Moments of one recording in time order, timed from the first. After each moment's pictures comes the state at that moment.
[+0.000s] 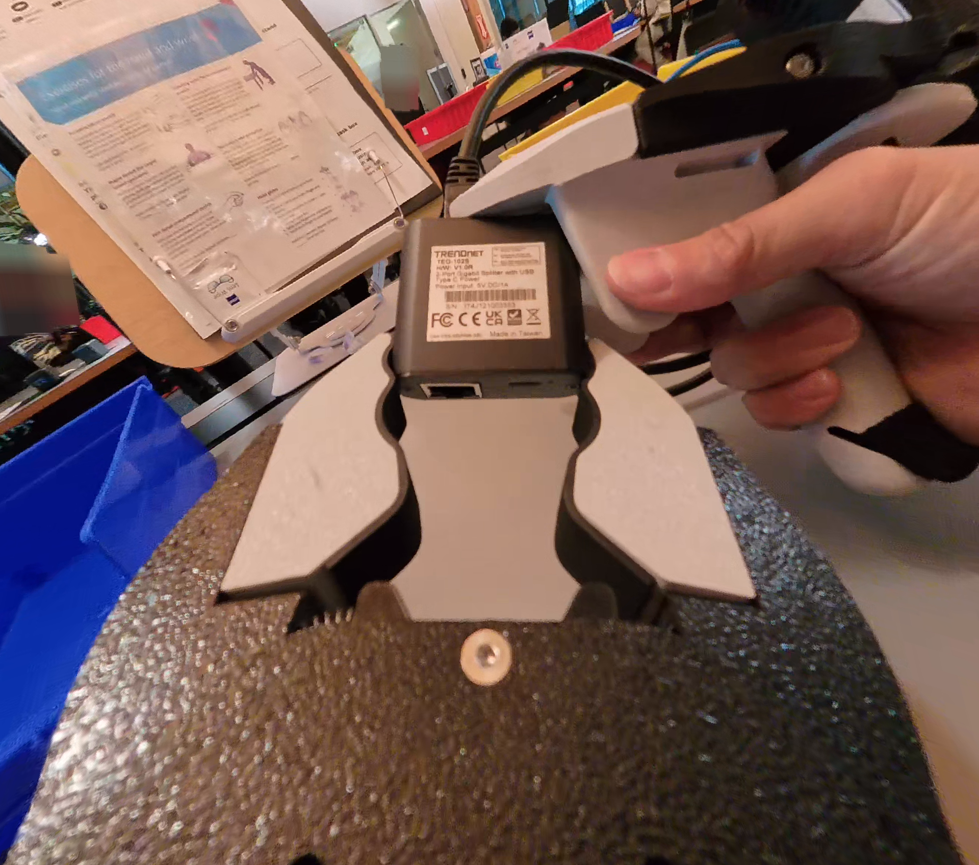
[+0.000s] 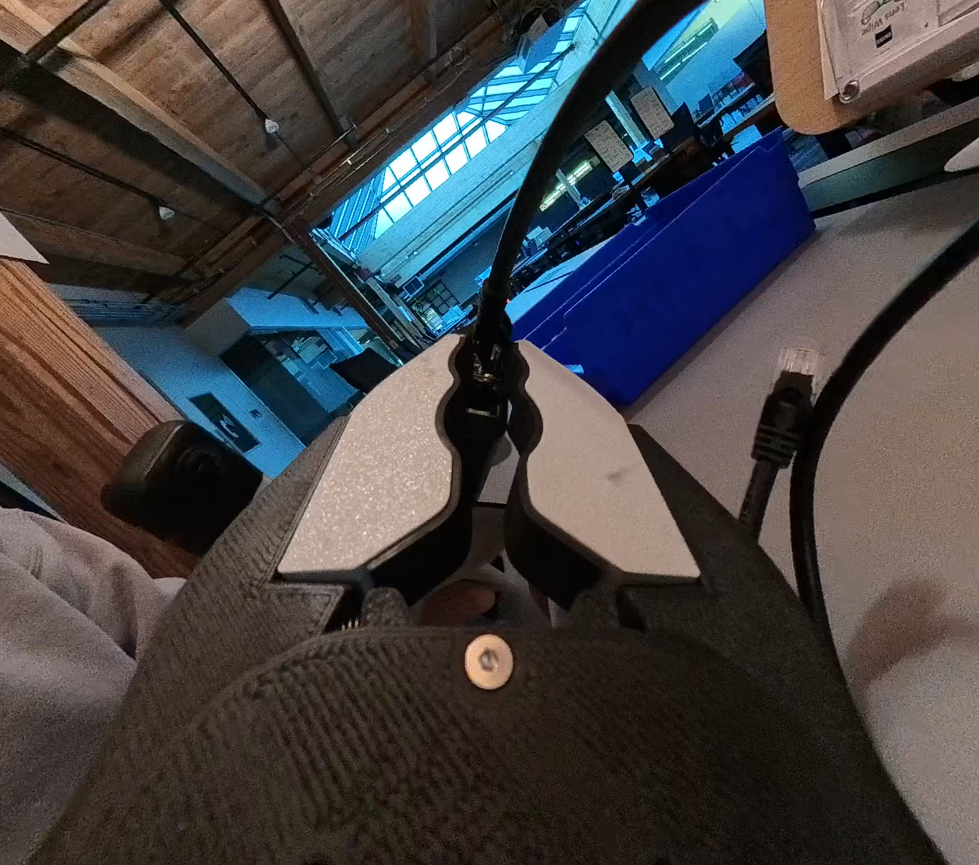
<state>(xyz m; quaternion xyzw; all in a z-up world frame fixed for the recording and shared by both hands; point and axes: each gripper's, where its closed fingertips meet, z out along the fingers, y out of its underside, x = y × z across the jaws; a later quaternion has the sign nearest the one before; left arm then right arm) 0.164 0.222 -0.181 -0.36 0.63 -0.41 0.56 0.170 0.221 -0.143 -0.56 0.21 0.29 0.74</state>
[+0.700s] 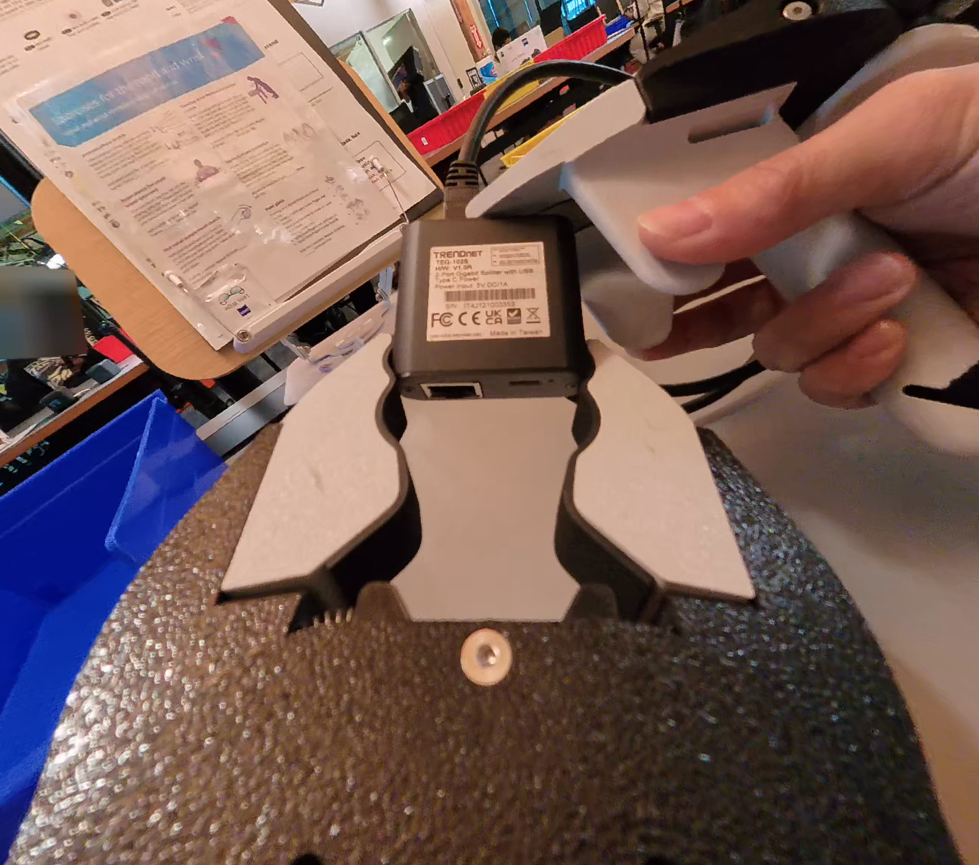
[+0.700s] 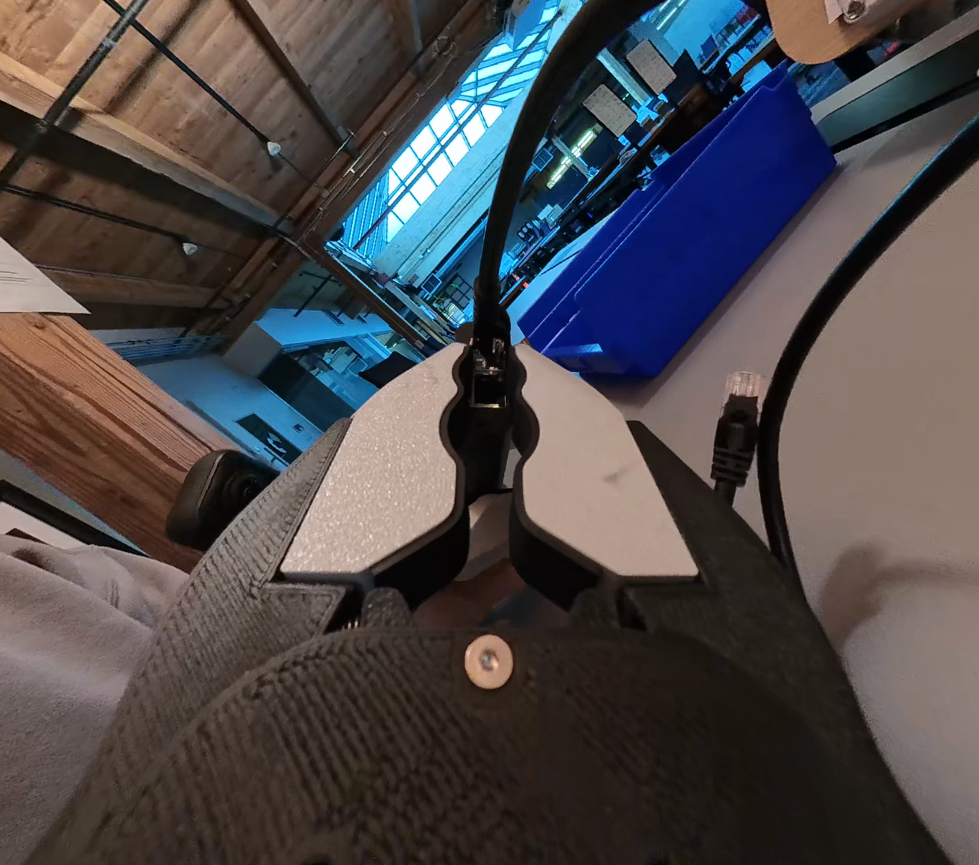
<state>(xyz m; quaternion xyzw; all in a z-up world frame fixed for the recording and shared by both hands) 0.163 0.229 -0.180 -0.34 0.63 -0.40 0.57 0.170 0.222 -0.144 -0.56 0.25 0.35 0.71</state>
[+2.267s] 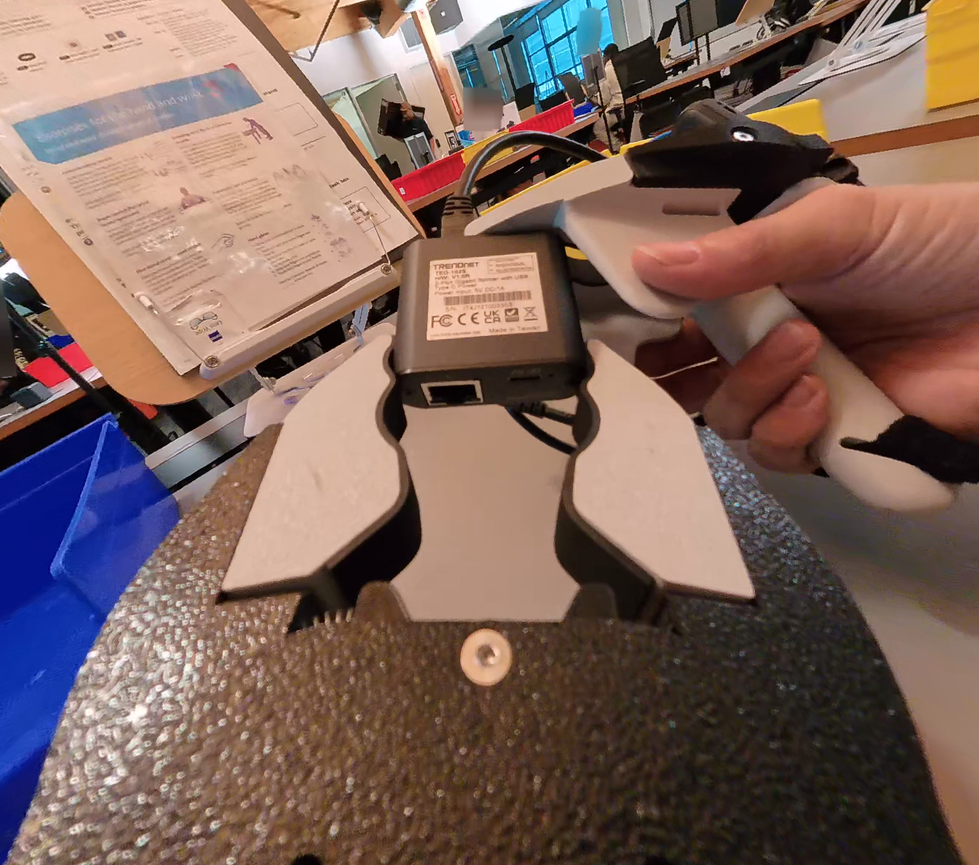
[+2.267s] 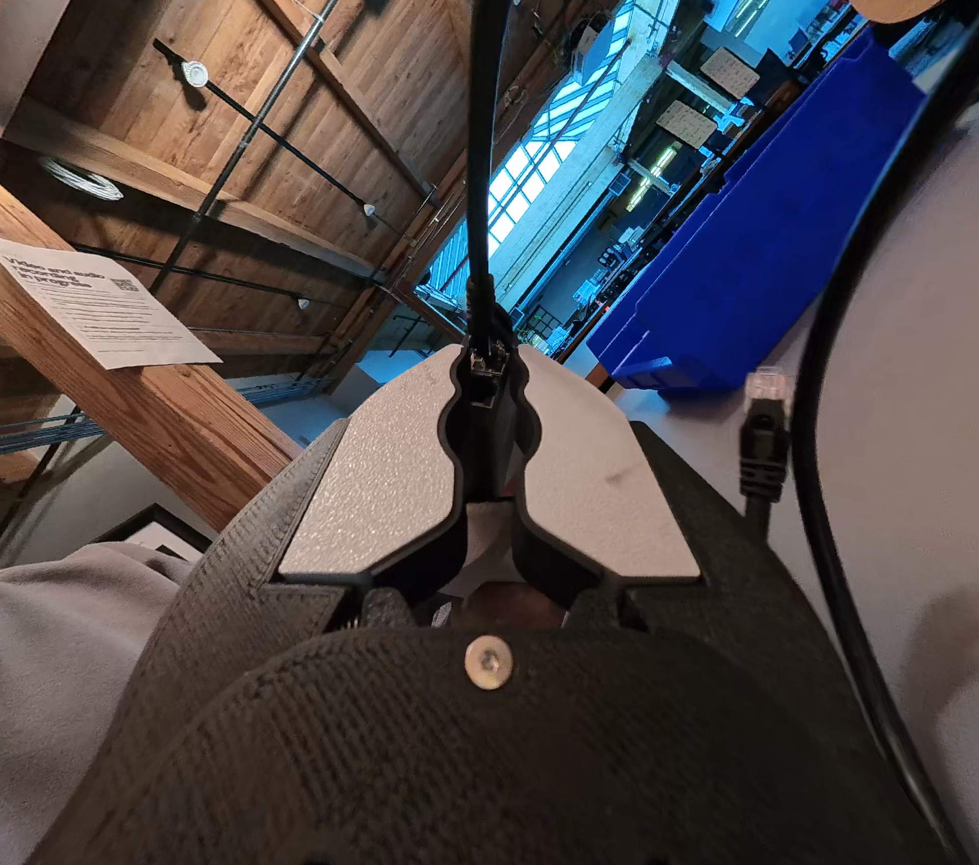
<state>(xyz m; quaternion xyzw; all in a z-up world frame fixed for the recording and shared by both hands) 0.157 0.220 -0.168 -0.33 0.61 -0.47 0.55 0.166 0.222 -0.137 -0.48 0.25 0.43 0.72</state>
